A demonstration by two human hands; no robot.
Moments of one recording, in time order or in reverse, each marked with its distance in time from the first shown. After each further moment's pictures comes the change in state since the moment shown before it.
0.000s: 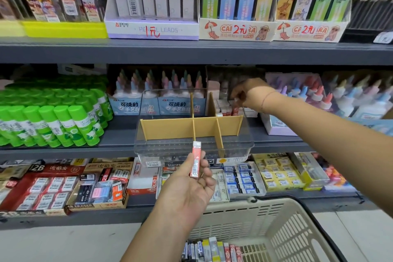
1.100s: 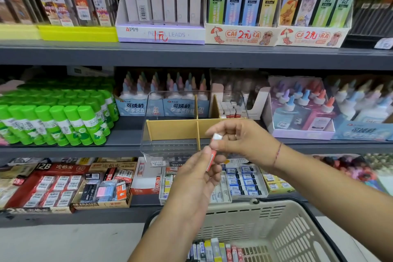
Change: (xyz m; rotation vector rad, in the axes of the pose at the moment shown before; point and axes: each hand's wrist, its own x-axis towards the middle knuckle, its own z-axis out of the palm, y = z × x) left_hand -0.012 -0.006 0.006 0.380 -0.067 0.304; right_hand -0.112 -0.081 0.012 1.259 -0.207 -0.056
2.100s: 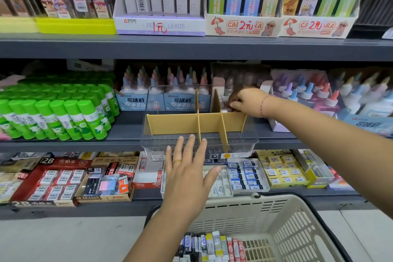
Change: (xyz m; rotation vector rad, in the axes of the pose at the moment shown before) left_hand 0.034 -0.025 -0.046 1.783 0.087 0.650; right_hand 0.085 0.008 -0.069 -1.160 0.108 0.163
